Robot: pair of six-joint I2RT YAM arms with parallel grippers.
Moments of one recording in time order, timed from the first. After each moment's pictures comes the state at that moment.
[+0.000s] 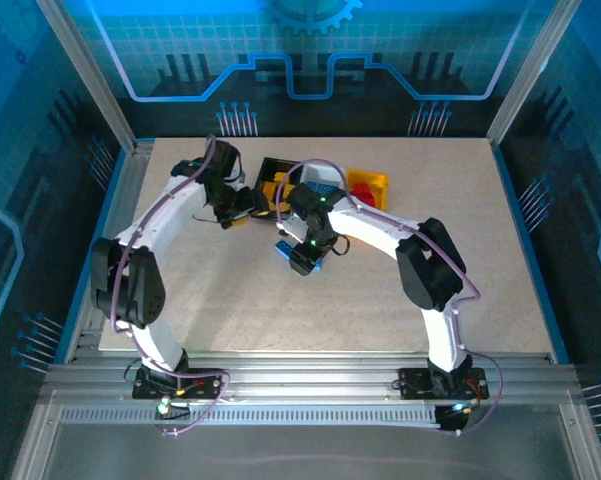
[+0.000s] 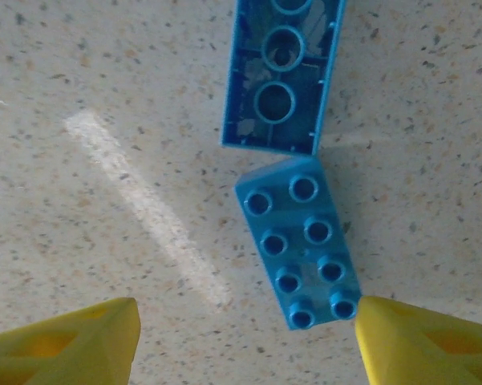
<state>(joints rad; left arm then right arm) -0.22 1.71 1.47 -0.95 0.30 -0.58 0.72 2.06 1.64 -0.99 -0.11 -0.20</state>
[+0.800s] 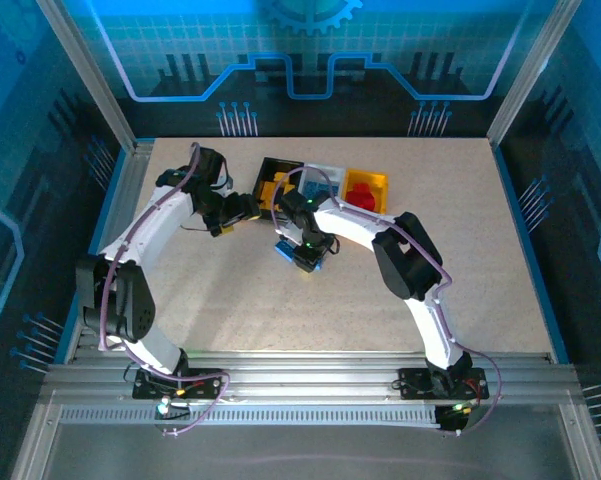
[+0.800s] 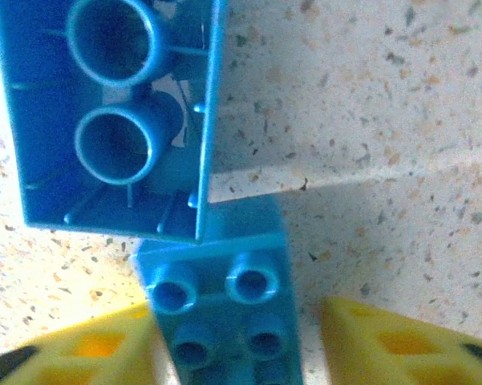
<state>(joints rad) -0.17 1.63 1.38 -0.94 0.33 -0.59 0.72 2.22 1.74 -1.03 0.03 -0.21</state>
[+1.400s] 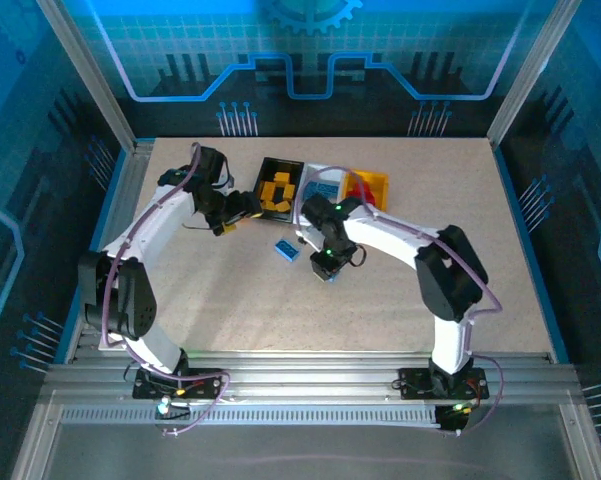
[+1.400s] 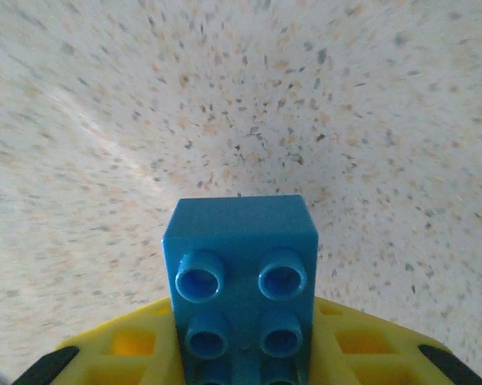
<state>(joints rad) -0.17 1.64 1.38 -0.90 0.35 -0.62 0.68 1.87 1.44 -1.02 -0.11 -0.05</state>
